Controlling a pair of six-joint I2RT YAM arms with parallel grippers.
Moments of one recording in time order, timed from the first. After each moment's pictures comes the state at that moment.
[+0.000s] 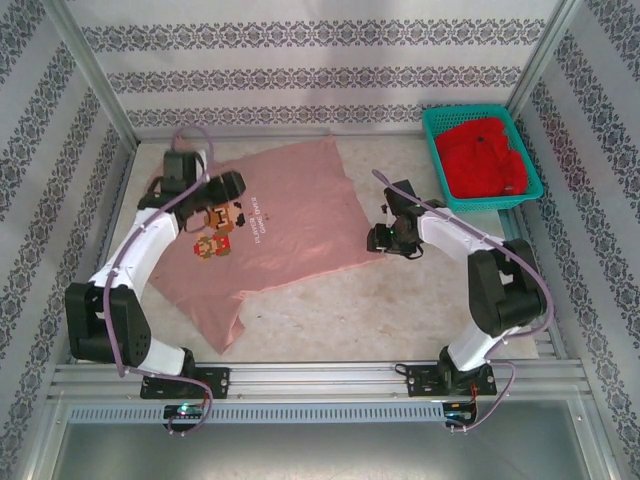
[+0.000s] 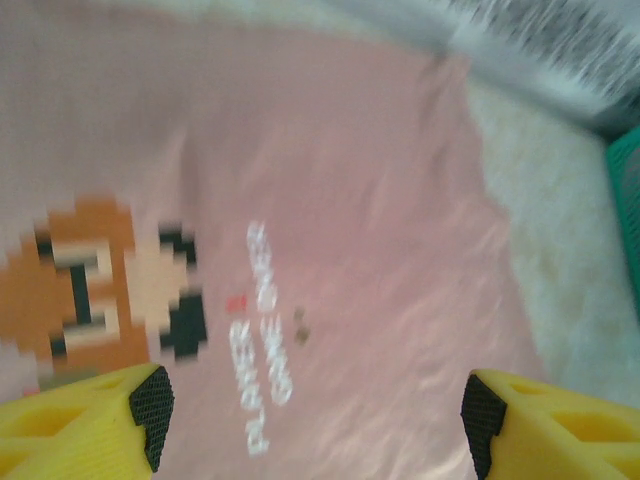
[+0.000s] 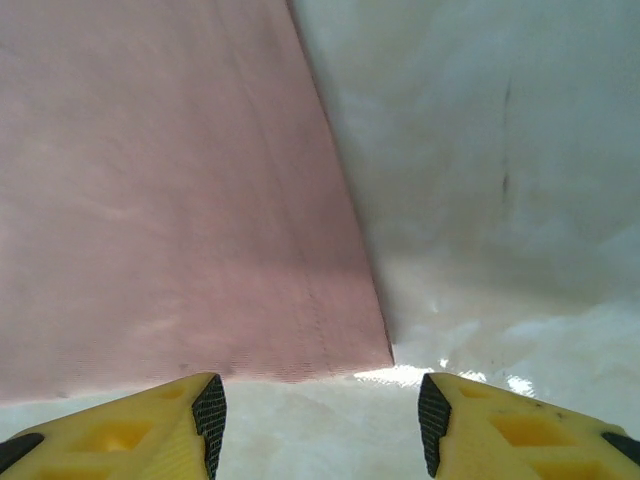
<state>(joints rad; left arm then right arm) -0.05 1.46 1.10 -0.42 0.26 -0.47 0.31 1.68 1.06 -0.67 -0.16 0.40</state>
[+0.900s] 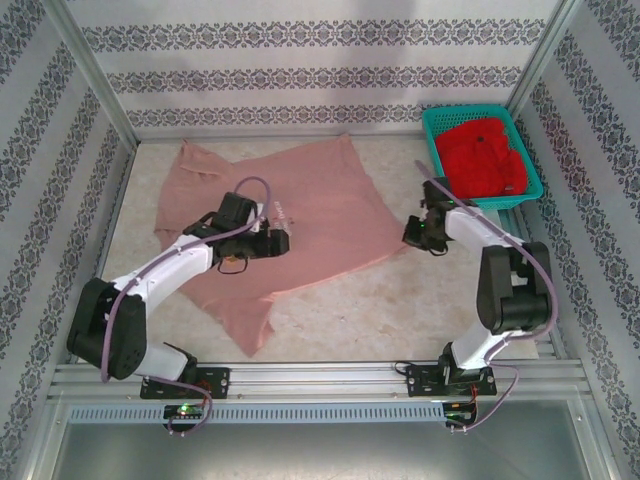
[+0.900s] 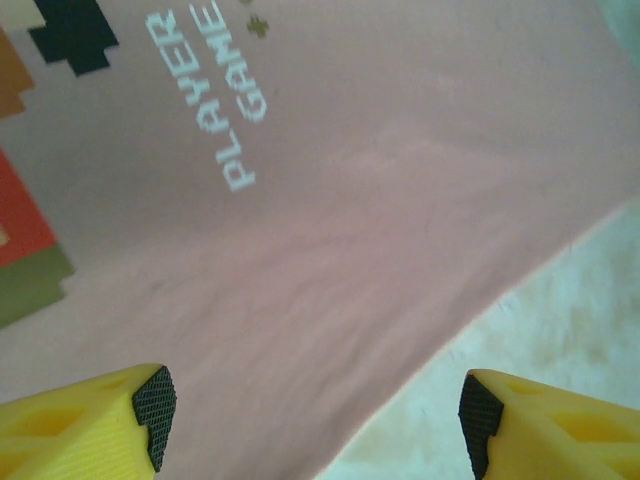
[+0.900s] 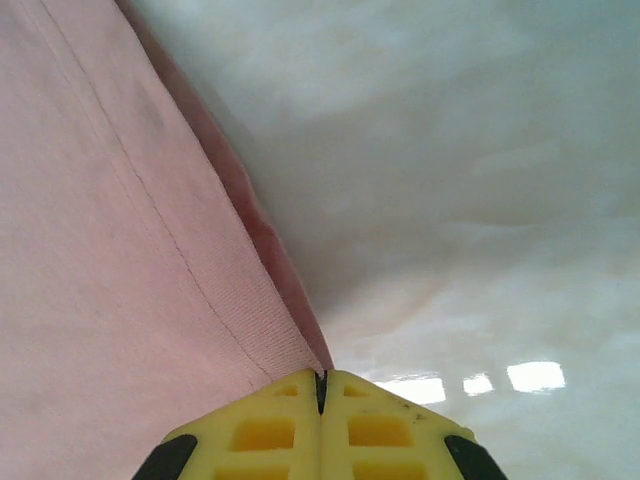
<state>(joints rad) -0.42 1.41 0.92 -0.47 0.27 -0.48 0.04 1.63 1.02 -0.63 -0.14 0.42</state>
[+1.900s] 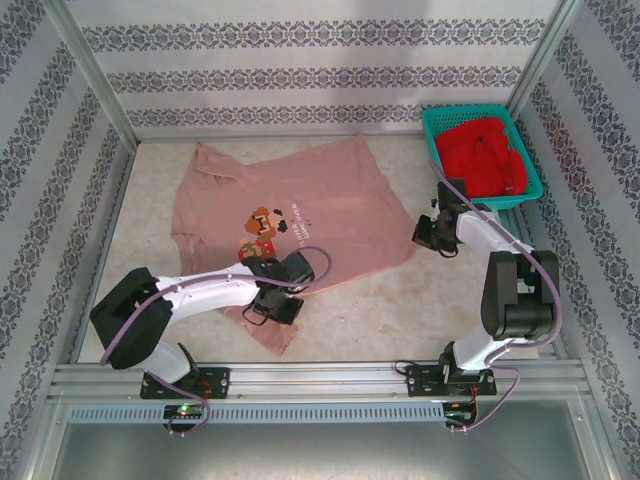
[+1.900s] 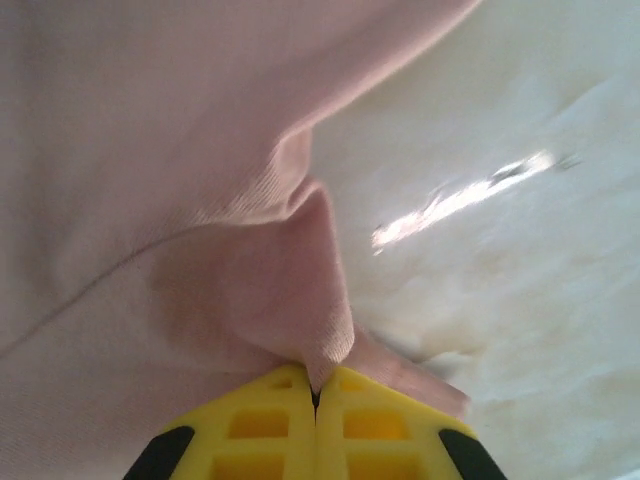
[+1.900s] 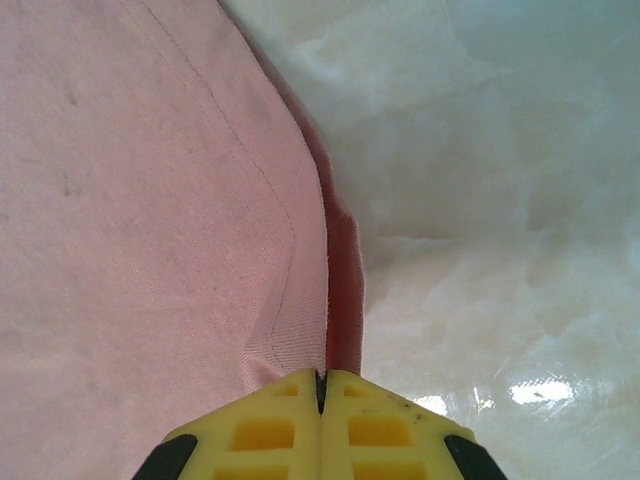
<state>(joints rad) -0.87 1.52 0.90 -0.77 0.04 -0.49 -0.01 1.59 0.99 -0.61 -0.17 0.37</state>
